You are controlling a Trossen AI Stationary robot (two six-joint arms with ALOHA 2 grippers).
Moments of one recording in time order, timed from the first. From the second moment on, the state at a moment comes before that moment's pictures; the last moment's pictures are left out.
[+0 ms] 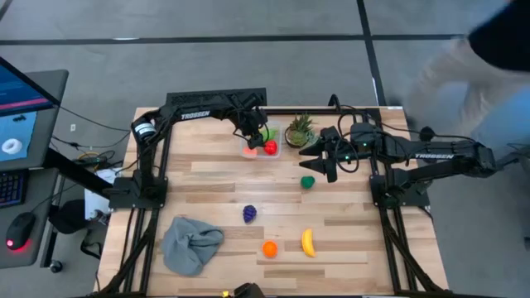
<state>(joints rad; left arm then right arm) 0.57 1.96 1.51 -0.64 0.45 0.11 -0.13 0.97 0.76 -0.02 -0.21 0.44</state>
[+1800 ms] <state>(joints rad) 0.25 1.37 1.43 -0.85 0.12 0.07 0.17 0.89 0.76 -0.54 0.35 0.51</state>
